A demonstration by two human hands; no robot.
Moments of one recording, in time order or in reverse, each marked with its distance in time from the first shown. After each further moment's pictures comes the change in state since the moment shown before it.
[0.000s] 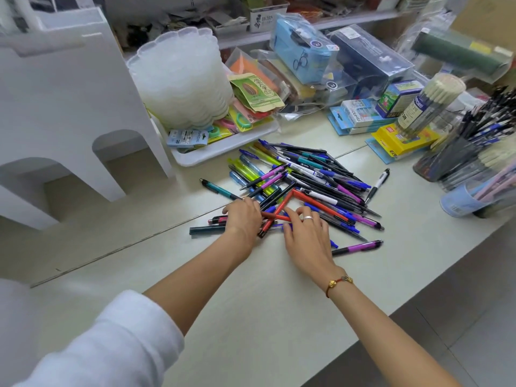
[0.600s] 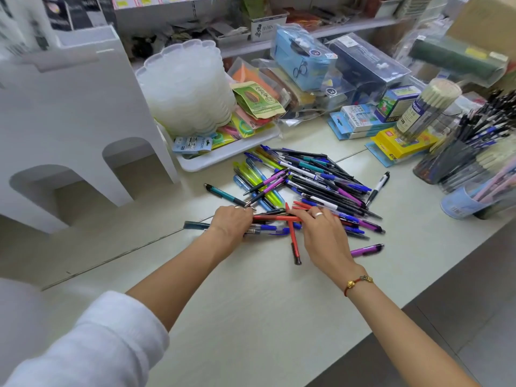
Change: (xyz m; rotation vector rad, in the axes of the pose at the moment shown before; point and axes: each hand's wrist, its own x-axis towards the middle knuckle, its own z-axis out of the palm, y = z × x) left_hand -0.011 -0.031 0.007 -0.138 0.017 0.092; right_hand 0.000 0.018 -0.019 -0.019 0.117 -0.141
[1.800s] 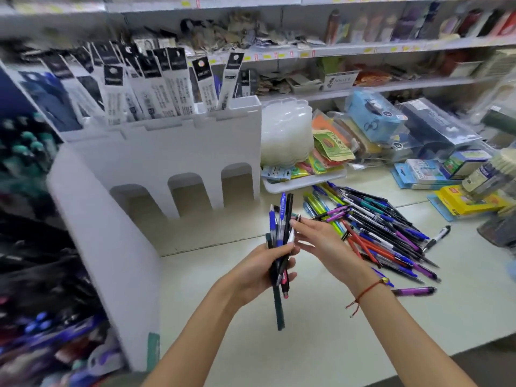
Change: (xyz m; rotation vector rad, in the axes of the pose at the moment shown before) left_hand -0.163 -0.023 -0.023 -2.383 -0.031 -0.269; right_hand 0.009 -0.145 -0.083 1.292 -0.533 0.215
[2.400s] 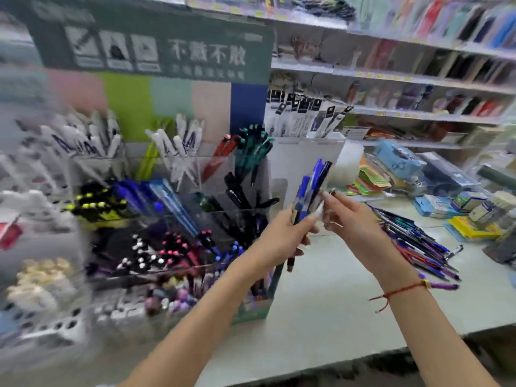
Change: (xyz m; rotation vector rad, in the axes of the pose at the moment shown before) left_hand -0.246 0.046 -0.097 0.524 0.129 0.571; right_hand -0.144 -0.080 0.224 0.038 0.149 -0.347
